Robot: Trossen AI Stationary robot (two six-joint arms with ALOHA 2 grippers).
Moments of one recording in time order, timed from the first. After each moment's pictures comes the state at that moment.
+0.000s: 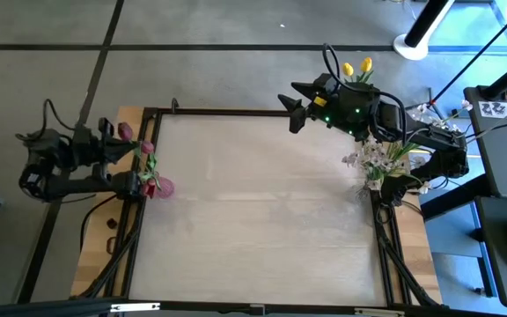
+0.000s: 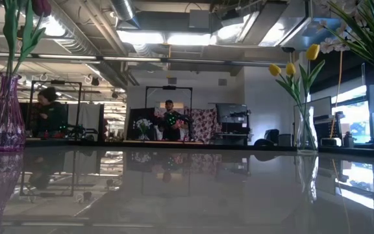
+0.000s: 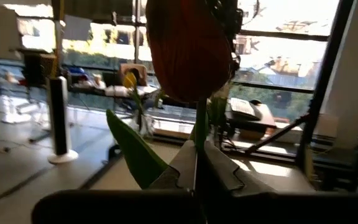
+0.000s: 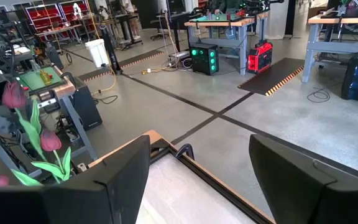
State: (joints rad) left arm 0.10 0.03 0.85 -0.75 -0.14 -0.08; right arm -0.12 1.39 1.69 -0.45 0.49 0.26
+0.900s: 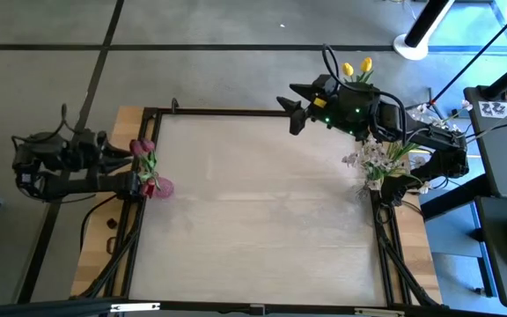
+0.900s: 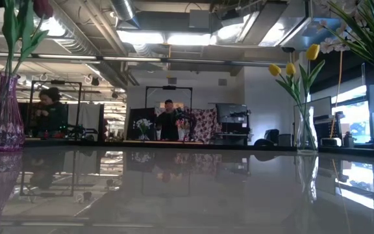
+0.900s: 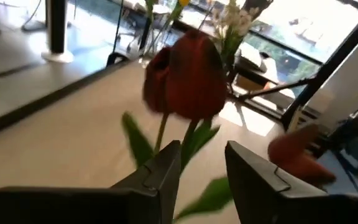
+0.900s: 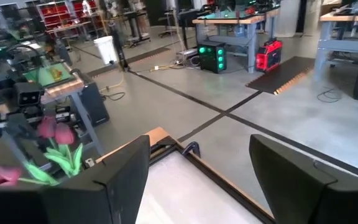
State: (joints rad) left arm 0.10 0.03 0.96 -1.18 -0.10 -0.41; right arm -0.12 1.39 1.69 -0.45 0.45 0.26
